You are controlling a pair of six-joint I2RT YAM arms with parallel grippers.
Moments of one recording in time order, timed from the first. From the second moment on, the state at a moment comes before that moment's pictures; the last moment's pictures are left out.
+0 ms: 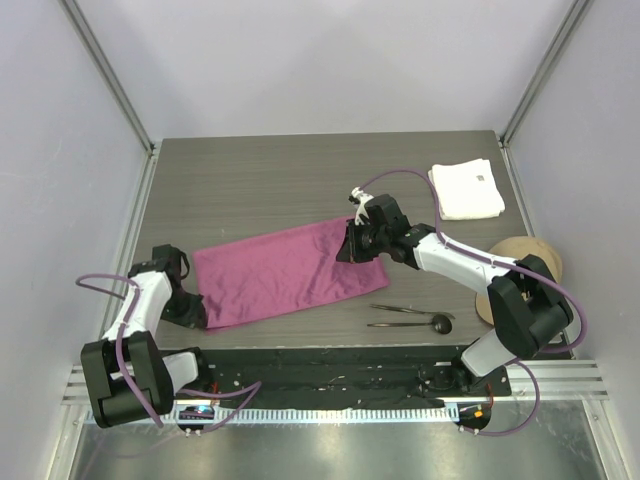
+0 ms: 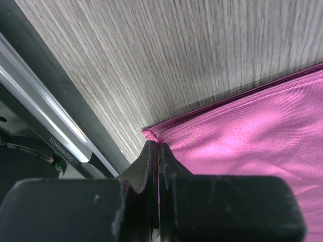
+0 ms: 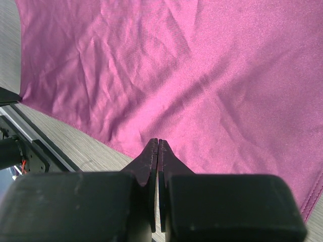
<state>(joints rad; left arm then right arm) 0.22 1.15 0.61 -1.03 -0.10 -1.09 0.61 1.53 0.94 -0.16 -0.29 0.45</state>
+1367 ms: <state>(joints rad) 0.12 1.41 0.77 -0.41 0.36 -0.85 0.40 1.83 1.15 -0.06 -0.42 0.47</state>
